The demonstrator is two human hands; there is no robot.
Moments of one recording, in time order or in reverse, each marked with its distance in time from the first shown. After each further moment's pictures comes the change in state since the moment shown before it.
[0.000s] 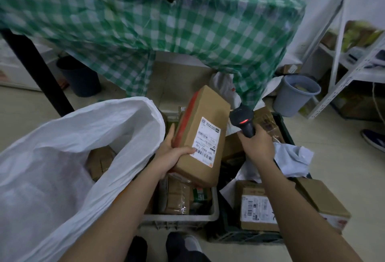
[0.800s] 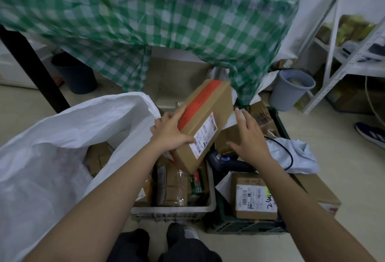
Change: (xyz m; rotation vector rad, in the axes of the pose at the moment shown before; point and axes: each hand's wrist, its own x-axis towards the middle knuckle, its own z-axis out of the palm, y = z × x) left_hand 0.009 0.041 0.002 0.850 0.095 0.246; right_hand -0.009 0.021 -0.005 -0.433 -0.116 -0.585
